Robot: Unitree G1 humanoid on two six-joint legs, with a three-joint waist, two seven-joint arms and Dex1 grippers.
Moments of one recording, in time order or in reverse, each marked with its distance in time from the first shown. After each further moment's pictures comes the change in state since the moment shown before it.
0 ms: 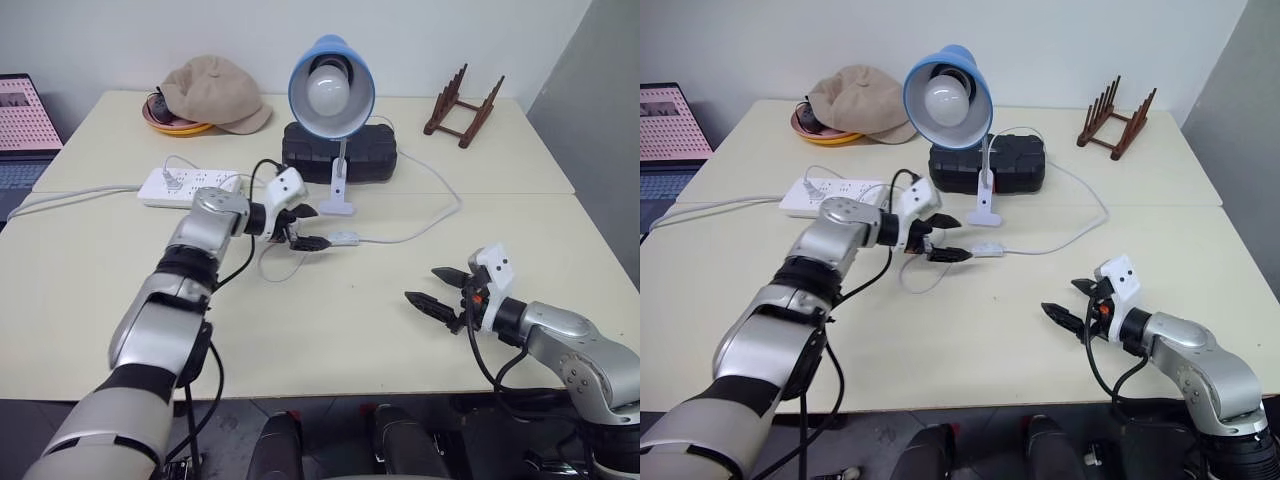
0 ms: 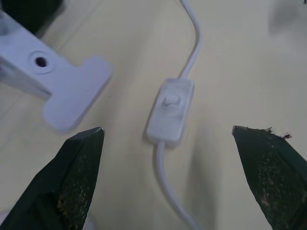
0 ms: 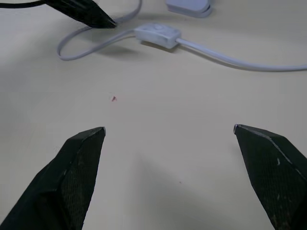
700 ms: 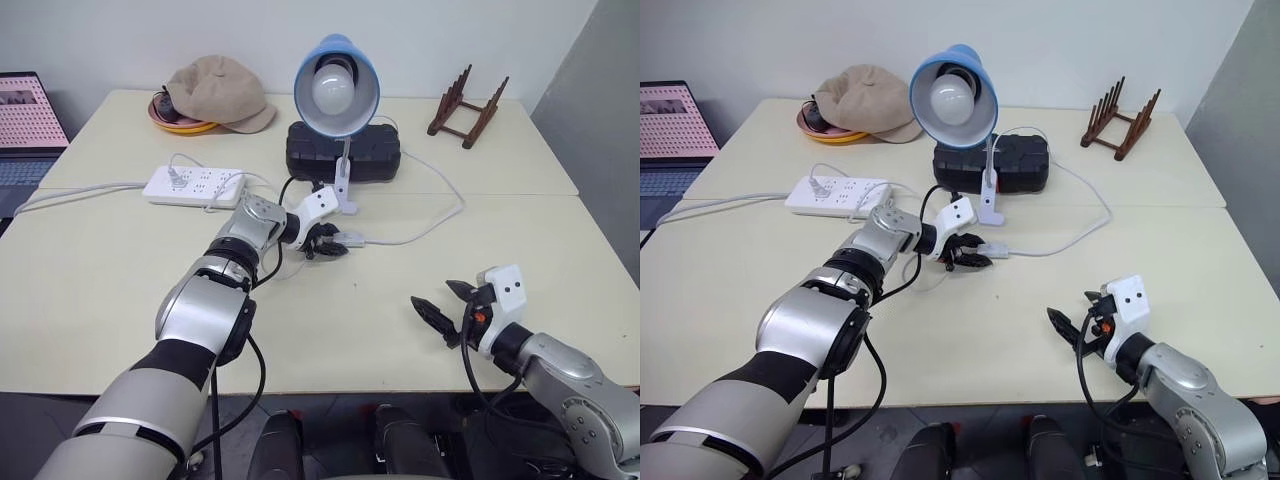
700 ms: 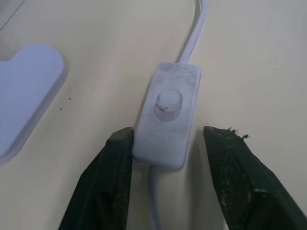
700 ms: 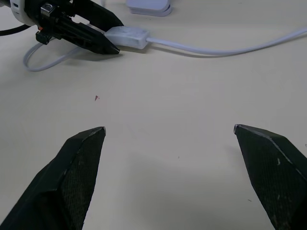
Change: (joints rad) left arm -0.073 -0.127 0.043 0.240 0.161 -0.125 0.079; right arm 0.168 0.110 -0.050 -0.204 -0.004 0.047 -0.220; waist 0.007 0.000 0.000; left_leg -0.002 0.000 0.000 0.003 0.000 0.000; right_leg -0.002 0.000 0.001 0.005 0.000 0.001
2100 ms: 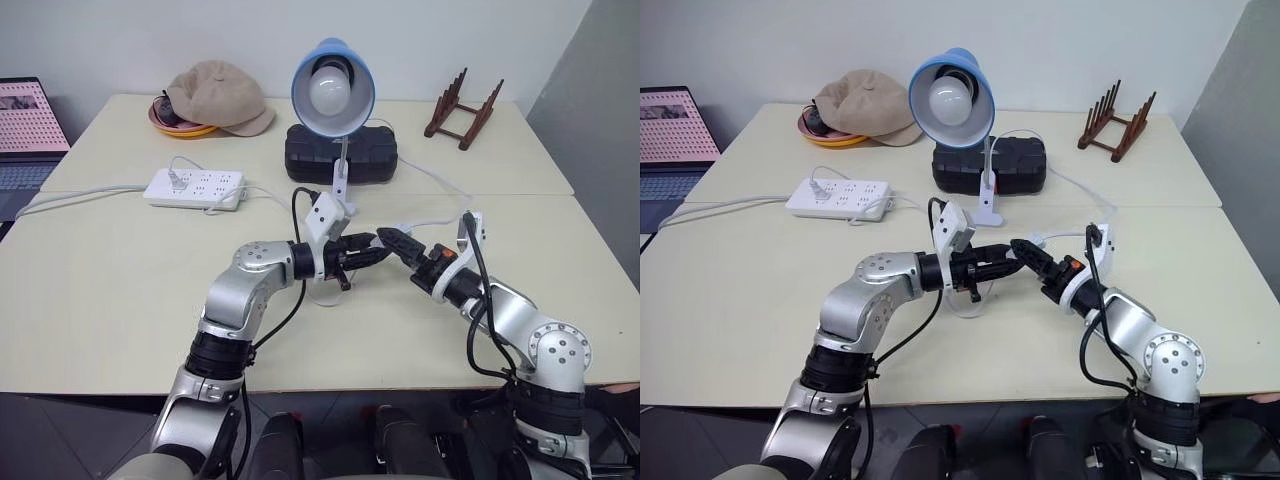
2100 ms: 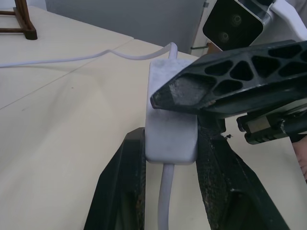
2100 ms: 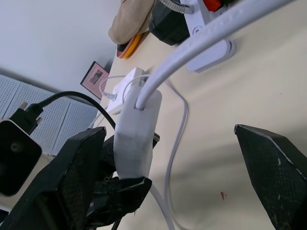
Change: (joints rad) left arm 0.640 -0.035 0.102 -1.418 -0.426 0.721 0.225; right arm -0.403 0.279 -0.105 0.355 0.865 0.130 -0.630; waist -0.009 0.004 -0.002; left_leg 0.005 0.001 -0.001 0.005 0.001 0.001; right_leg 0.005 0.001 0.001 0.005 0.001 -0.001
